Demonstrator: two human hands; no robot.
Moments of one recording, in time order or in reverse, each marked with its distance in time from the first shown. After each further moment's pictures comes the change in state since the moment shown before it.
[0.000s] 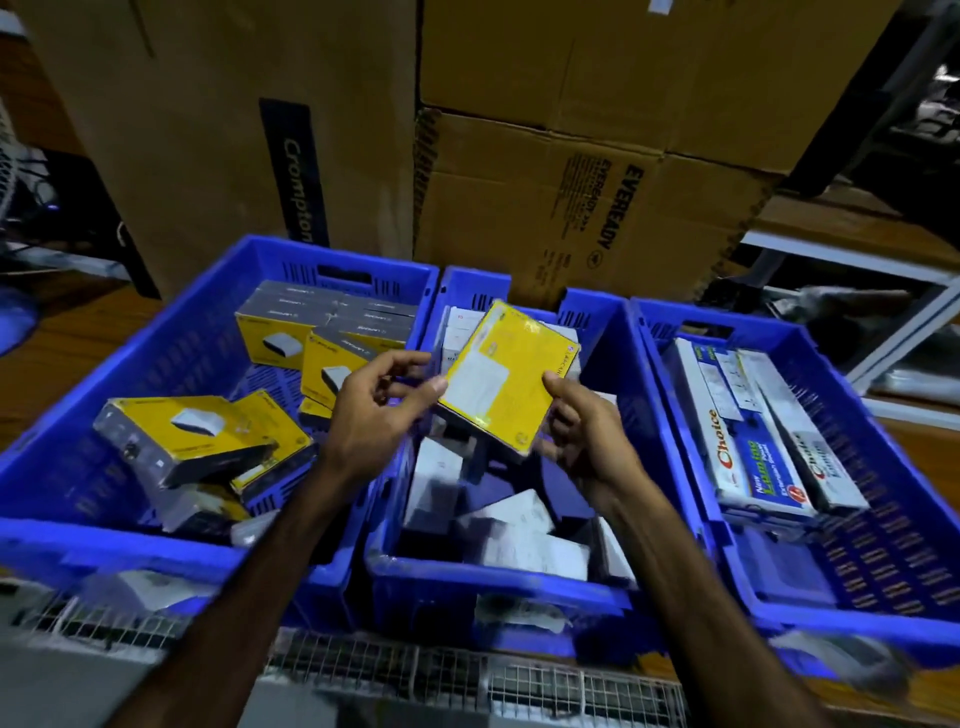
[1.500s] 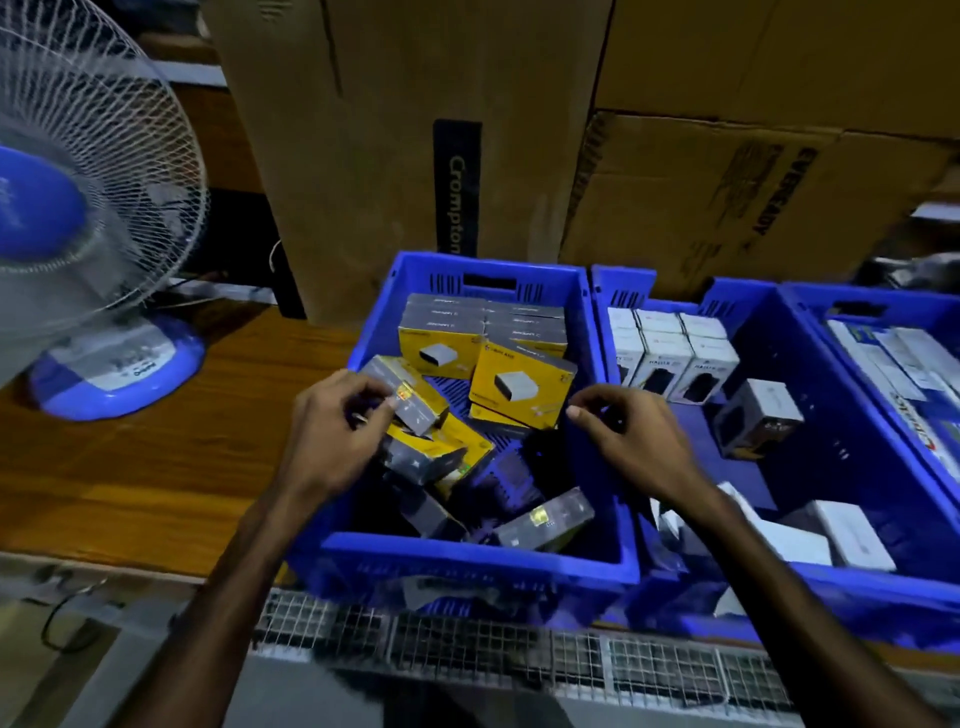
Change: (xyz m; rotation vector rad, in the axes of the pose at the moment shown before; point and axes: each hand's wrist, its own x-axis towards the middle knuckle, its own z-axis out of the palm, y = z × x) left_hand 0.010 -0.037 -0.281 0.626 0.054 0.272; right_hand 0.000 0.065 0.179 -1.195 0.091 -0.427
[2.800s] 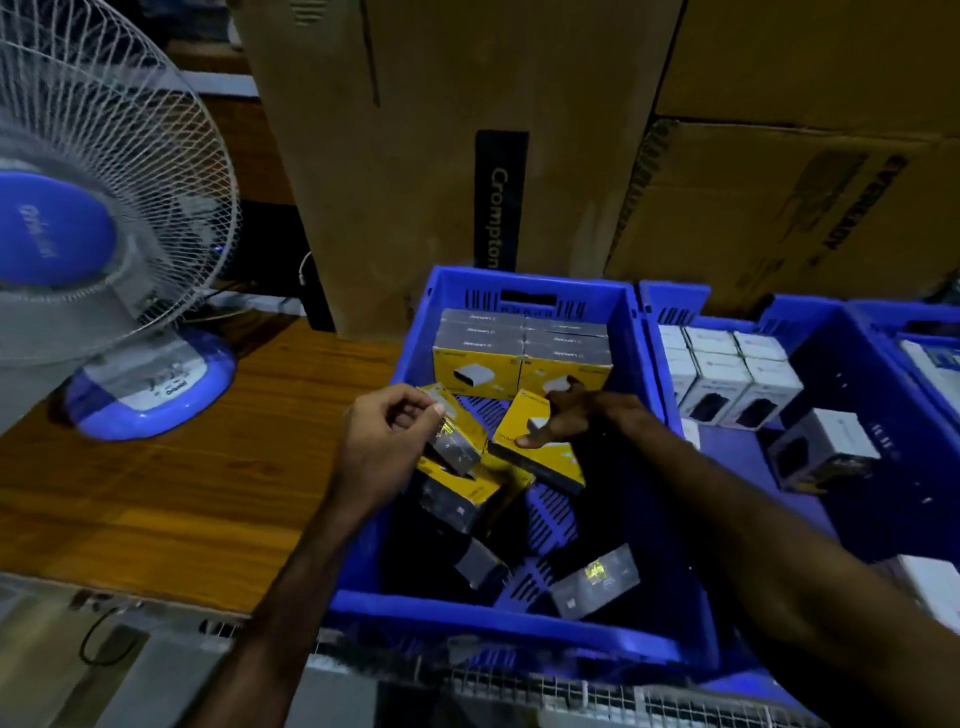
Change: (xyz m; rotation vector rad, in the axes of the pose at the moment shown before) left_hand 0.035 -0.009 0.015 -0.358 -0.046 -0.309; right_hand 0.156 0.019 0.093 -0.635 -0.853 0.120
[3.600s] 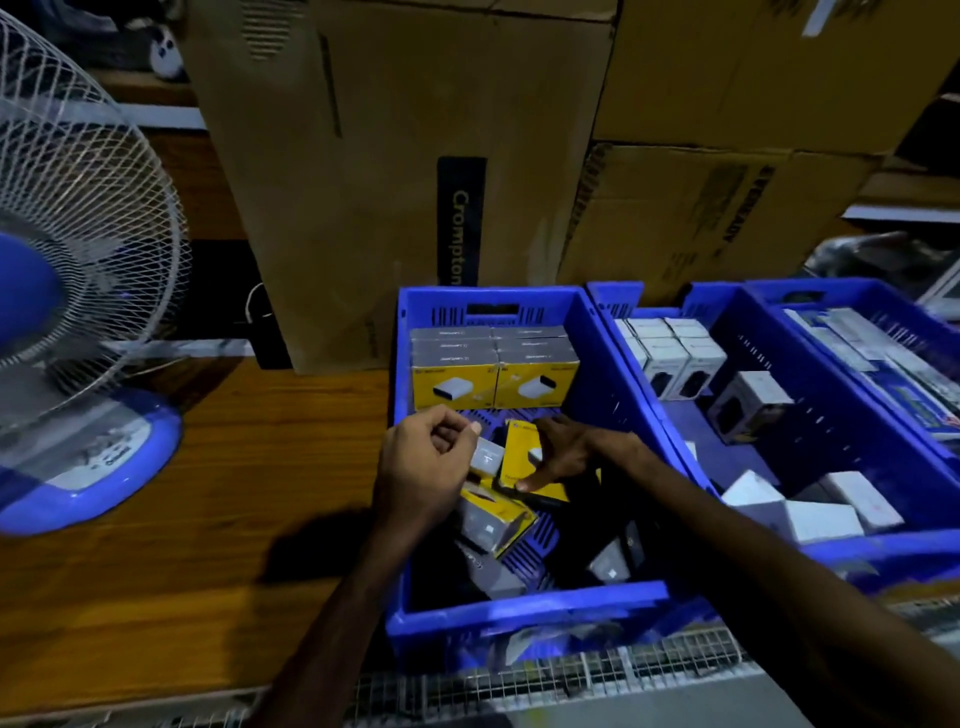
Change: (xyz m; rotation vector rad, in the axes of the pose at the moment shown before) left_hand 0.009 -0.015 0.001 -0.006 -0.130 0.141; right_hand -0.037 -0.047 0.035 0.234 0.068 0.117
